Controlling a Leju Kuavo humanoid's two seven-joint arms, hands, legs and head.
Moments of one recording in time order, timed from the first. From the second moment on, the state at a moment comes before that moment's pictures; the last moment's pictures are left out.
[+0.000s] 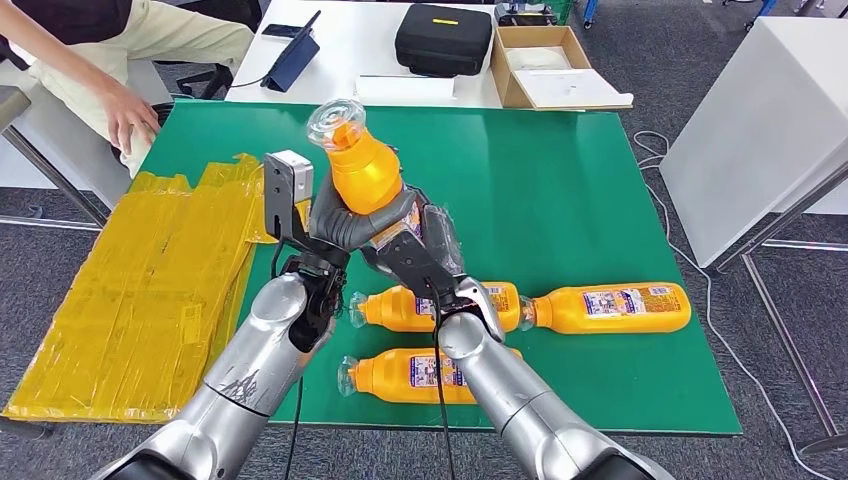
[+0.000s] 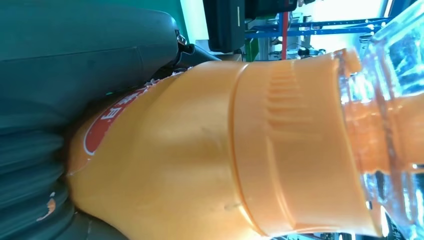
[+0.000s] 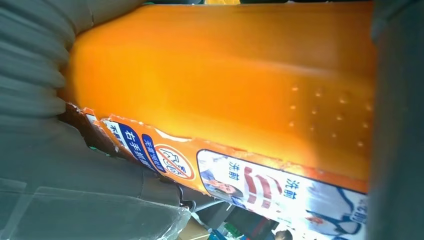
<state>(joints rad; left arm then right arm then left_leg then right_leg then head) -0.58 -0.20 -0.34 -1.12 0.23 0.06 -0.26 -0.64 0.28 0.66 -0.66 0.32 -0.29 -0.40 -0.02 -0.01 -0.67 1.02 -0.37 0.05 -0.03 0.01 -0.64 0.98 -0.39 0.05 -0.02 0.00</state>
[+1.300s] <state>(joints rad) -0.56 -0.05 -0.01 -1.16 -0.66 0.69 -0.49 -0.38 -0.02 0.47 -1.47 0.65 -0.58 -0.32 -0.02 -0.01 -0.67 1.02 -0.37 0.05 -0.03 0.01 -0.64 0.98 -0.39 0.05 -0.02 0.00</state>
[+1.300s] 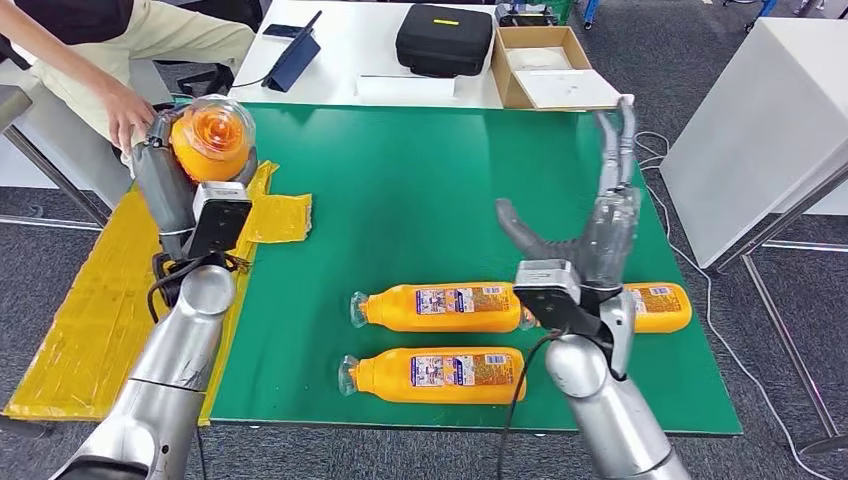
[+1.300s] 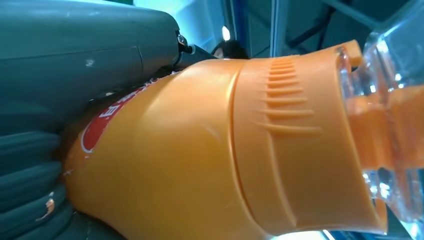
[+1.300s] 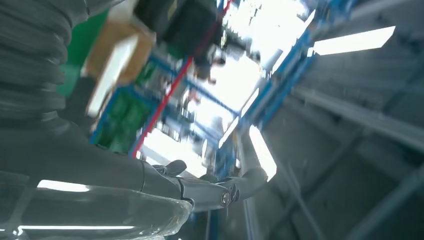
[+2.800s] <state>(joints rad) -0.67 0.27 -0.10 -0.67 -1.56 0.70 -0.25 -0.34 -0.36 0.18 -1.59 0.63 -0.50 -0.20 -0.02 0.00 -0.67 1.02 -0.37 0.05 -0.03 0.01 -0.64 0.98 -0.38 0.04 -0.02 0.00</state>
